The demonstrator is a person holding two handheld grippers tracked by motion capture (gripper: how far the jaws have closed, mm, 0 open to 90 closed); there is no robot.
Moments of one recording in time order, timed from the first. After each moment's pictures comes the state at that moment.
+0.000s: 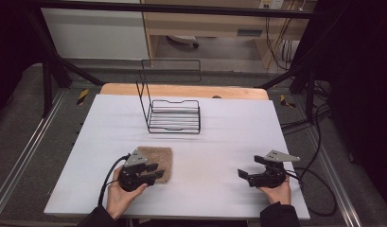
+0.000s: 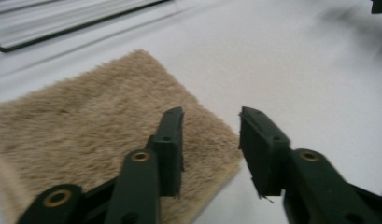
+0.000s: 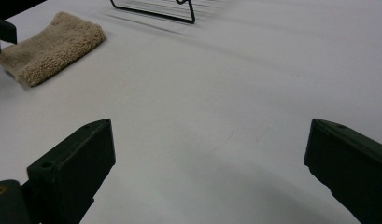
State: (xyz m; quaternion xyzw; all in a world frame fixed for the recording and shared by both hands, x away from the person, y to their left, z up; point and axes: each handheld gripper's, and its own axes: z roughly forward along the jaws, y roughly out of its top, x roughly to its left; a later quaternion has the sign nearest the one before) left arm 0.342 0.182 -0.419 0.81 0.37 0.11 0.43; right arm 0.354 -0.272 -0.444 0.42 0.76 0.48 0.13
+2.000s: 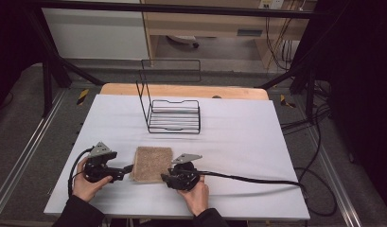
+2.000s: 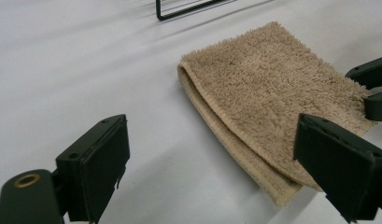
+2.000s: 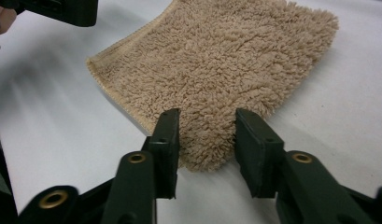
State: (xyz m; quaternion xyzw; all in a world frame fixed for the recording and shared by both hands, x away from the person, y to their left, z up) left arm 0.366 0.277 -0.428 0.80 0.42 0.15 0.40; right arm 0.353 -0.020 -0.453 0.39 0.81 0.43 0.05
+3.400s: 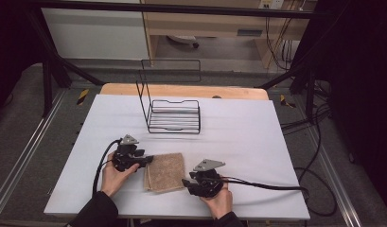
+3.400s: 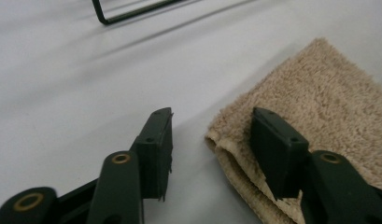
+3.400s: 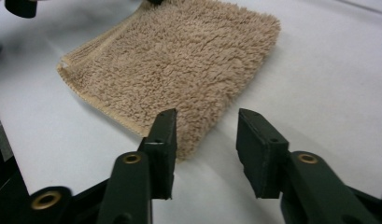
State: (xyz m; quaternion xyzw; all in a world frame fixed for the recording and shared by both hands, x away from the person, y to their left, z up) left arm 0.408 0.209 -0.443 0.81 0.44 0.10 0.37; right arm 0.330 -0.084 -0.442 0.38 0.83 0.41 0.09
